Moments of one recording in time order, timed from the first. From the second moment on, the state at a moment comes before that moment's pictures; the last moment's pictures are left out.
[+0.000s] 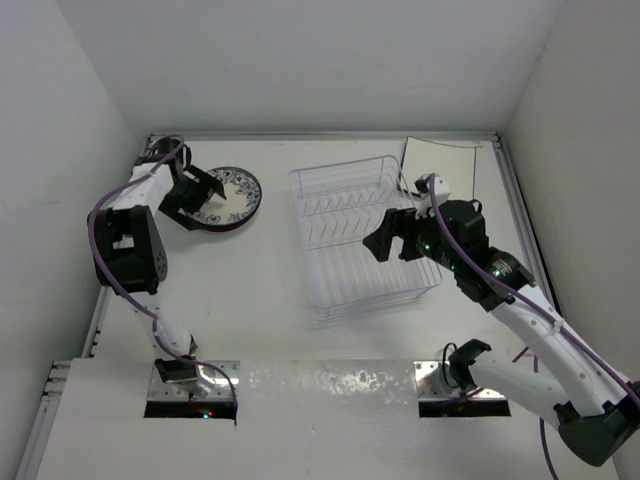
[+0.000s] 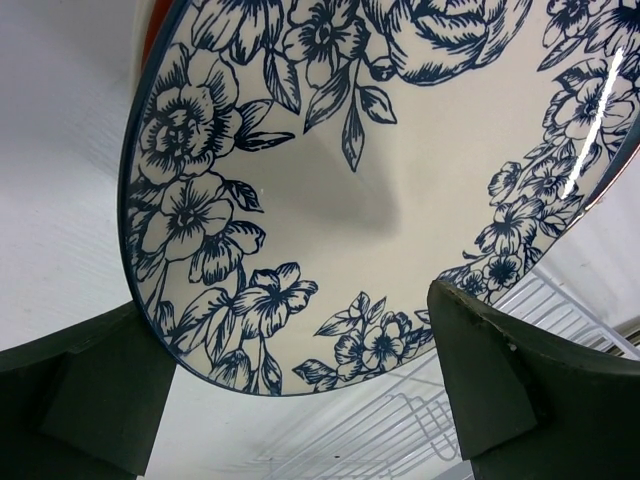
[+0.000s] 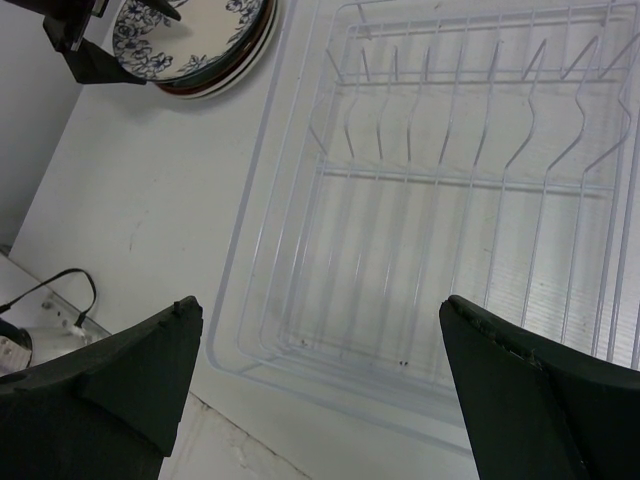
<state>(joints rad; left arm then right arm) 0.13 1.89 1.49 -0.84 0.12 -0.89 0.55 0.88 0.88 -0.44 -0.06 0.40</state>
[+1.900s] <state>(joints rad) 0.12 1.05 1.13 -0.70 -0.10 -0.52 0.55 0.79 0.95 -0.72 0.31 0.23</state>
